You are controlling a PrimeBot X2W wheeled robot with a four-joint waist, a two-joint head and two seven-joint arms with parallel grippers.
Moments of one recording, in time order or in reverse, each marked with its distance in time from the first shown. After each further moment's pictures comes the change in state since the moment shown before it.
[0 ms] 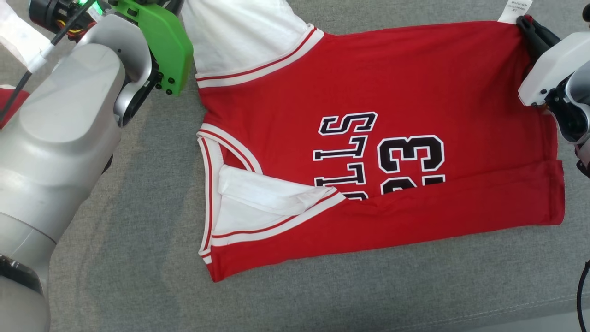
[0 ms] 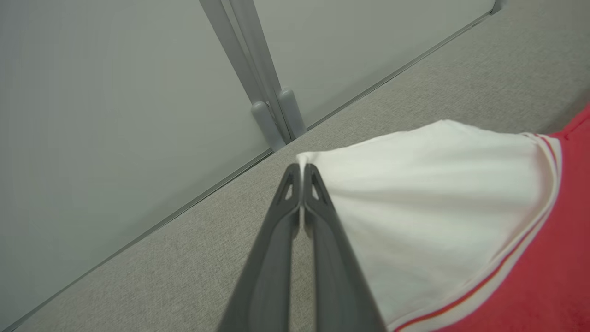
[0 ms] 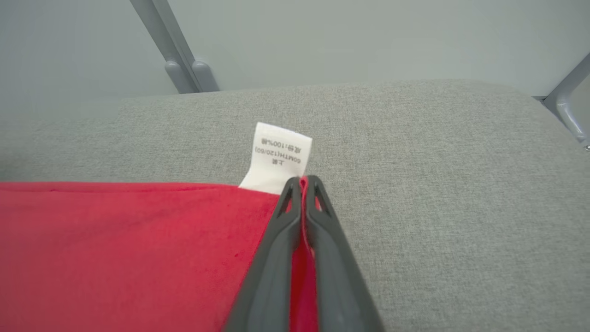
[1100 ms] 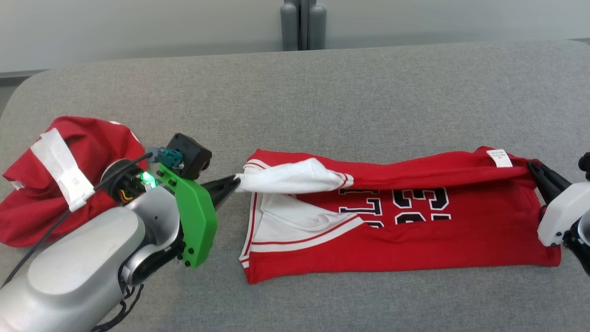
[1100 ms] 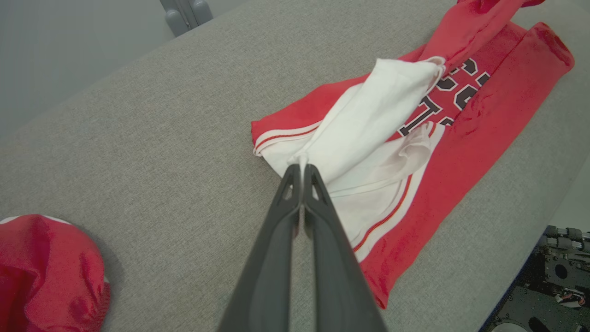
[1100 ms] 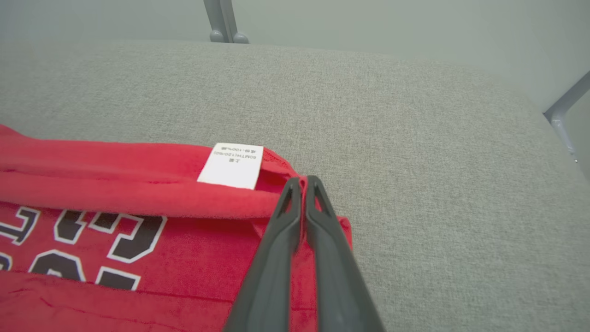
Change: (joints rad) left arm 0.454 0.276 -0.093 -0.630 -0.236 0.013 0.251; right arm 0.485 -0.170 0.015 -0.193 -0.039 0.000 -0.143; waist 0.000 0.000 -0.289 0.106
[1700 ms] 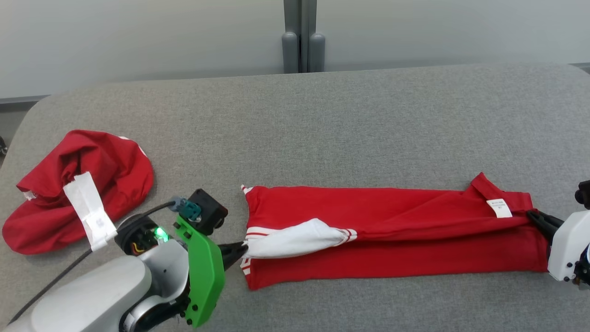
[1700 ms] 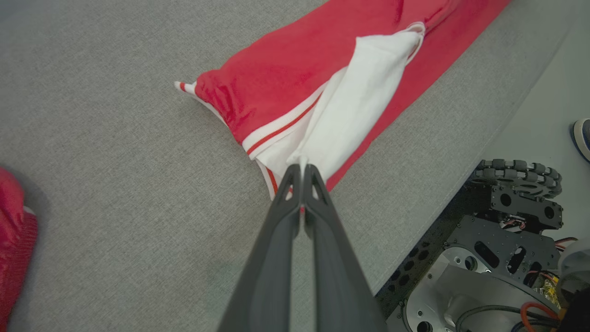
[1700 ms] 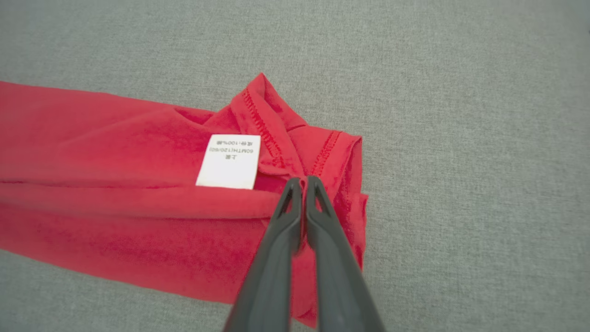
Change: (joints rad) left arm 0.108 0.080 -0.080 -0.165 -0.059 0.020 0.130; right arm 0.127 -0.100 0.017 -0.152 0.112 0.000 0.247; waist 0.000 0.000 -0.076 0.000
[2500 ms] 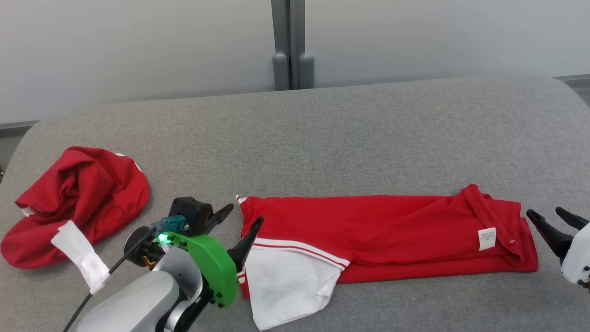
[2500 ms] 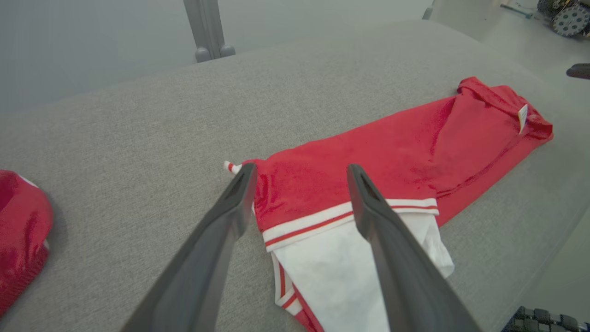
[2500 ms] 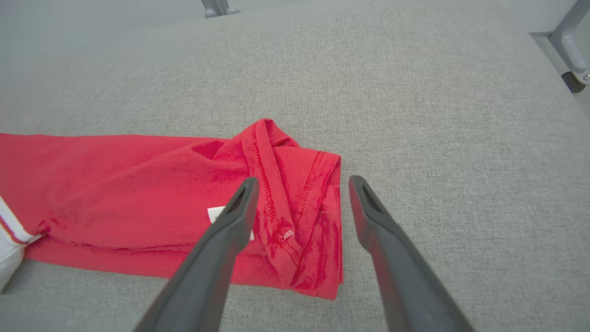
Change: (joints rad) left arm 0.152 -0.176 0.109 0.204 0.074 0.149 -0.399; right arm 0.142 -0.031 -0.181 -0.121 0.036 0.000 0.027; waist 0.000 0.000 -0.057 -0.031
